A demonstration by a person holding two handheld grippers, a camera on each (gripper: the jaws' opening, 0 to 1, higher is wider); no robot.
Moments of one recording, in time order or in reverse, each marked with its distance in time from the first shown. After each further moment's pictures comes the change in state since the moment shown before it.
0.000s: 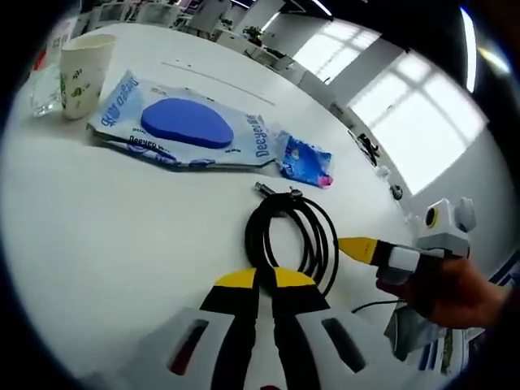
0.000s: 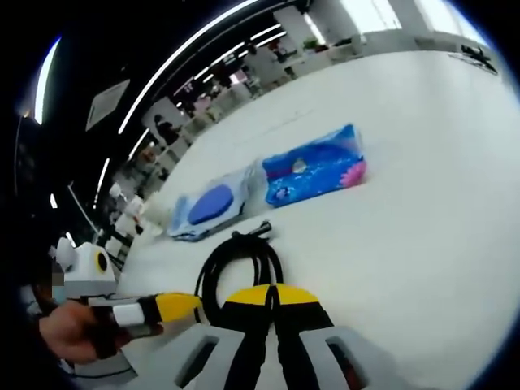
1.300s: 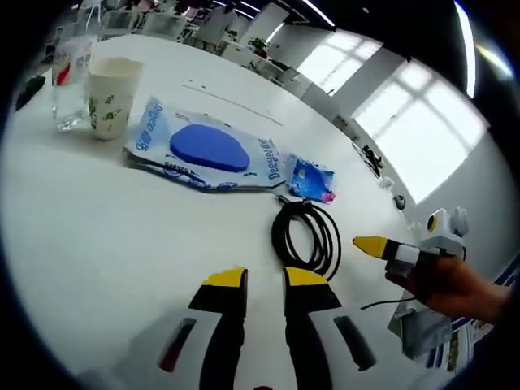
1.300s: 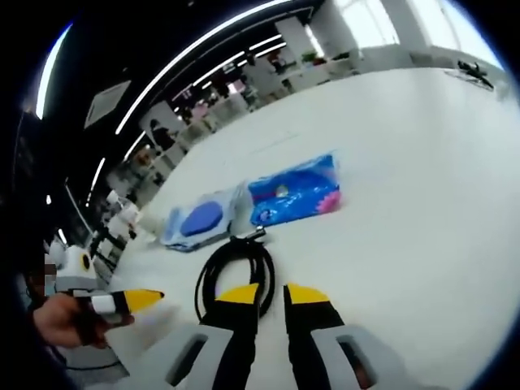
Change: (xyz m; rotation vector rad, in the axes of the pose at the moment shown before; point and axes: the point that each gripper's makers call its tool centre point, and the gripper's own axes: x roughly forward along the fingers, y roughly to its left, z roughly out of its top) left arm -0.053 0.035 0.021 0.027 -0.081 0.051; right arm -0.035 -0.010 0.019 -0.080 -0.058 -0.038
